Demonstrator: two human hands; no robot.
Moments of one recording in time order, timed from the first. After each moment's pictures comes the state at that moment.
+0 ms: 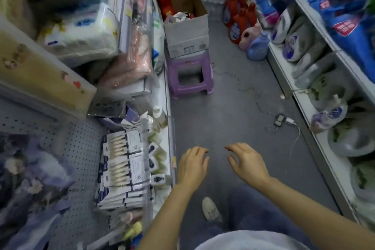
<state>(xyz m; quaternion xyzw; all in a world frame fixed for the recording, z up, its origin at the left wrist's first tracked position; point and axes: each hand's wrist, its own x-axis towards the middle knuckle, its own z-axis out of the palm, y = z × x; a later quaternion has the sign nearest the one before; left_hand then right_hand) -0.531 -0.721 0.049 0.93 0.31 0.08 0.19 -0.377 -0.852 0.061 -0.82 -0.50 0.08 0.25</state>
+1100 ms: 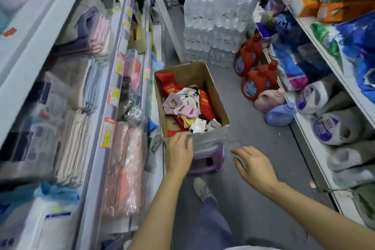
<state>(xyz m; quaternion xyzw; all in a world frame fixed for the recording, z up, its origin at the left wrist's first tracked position) -0.128 -0.191 0.070 0.84 0.44 0.17 0.27 0.029 -0.376 0.074 -0.82 -0.52 0.07 0.22</state>
